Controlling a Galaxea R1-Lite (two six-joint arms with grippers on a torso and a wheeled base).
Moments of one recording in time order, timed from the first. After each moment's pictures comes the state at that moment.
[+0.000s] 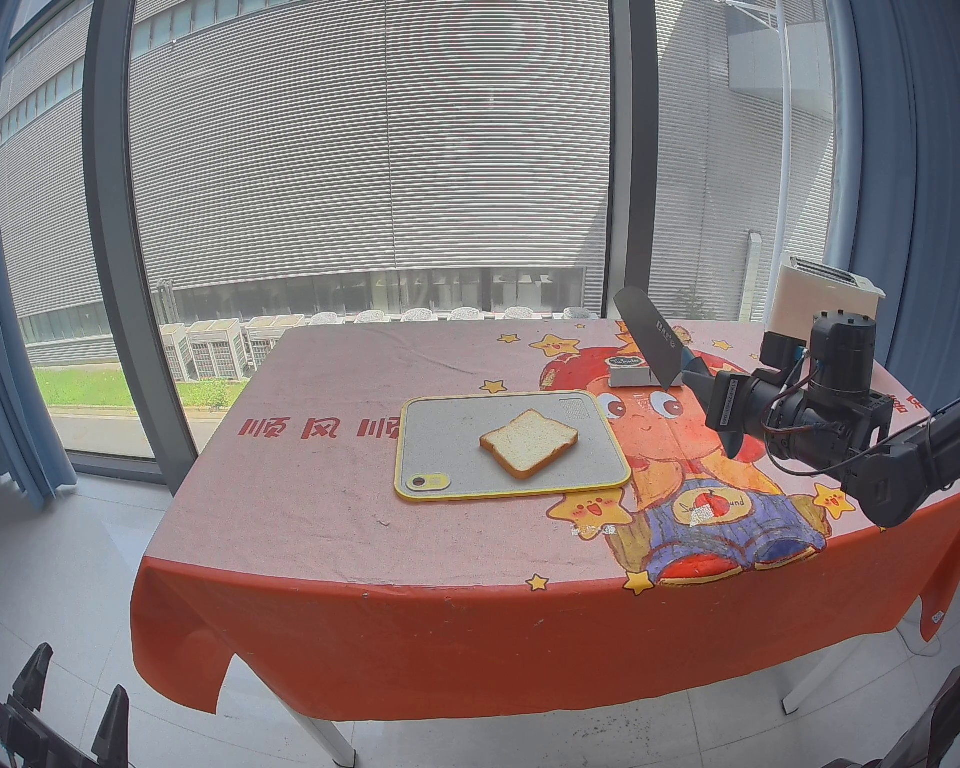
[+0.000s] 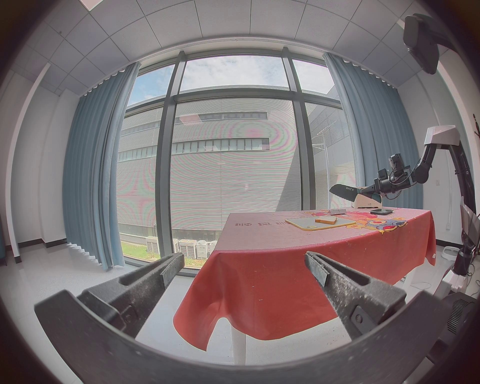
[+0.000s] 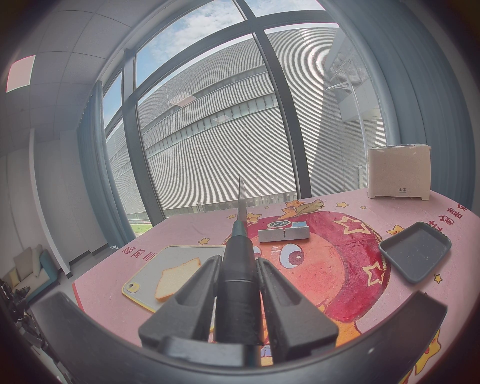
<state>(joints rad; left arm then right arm) 0.00 0.02 -0.02 0.00 -0.02 0.01 0.30 1.84 -0.85 -0.75 0.04 0.25</state>
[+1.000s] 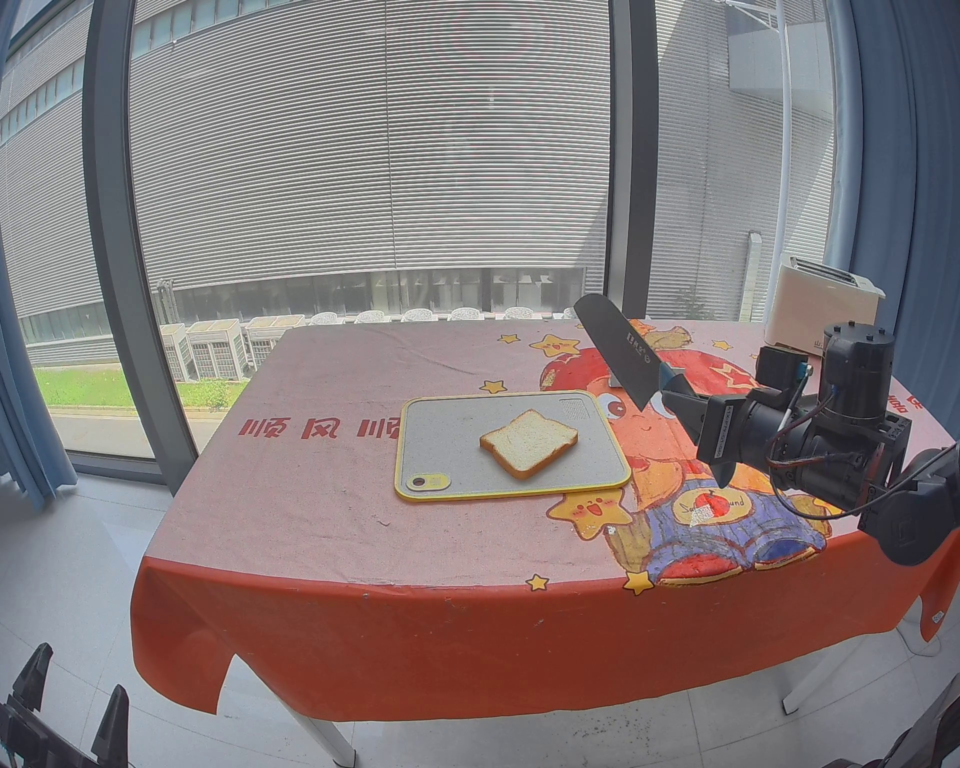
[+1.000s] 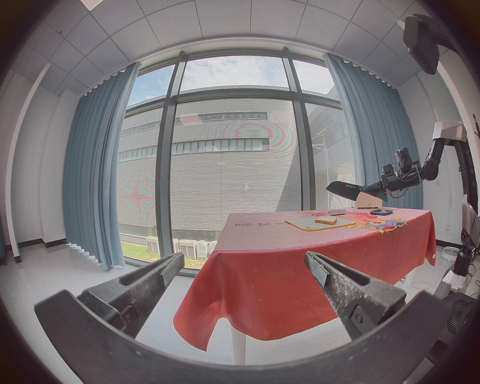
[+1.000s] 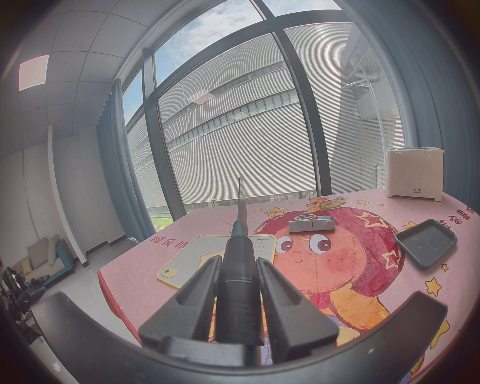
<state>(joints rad) 0.00 0.02 -0.02 0.00 -0.02 0.01 0.42 1.73 -0.74 -0.75 0.04 0.25</state>
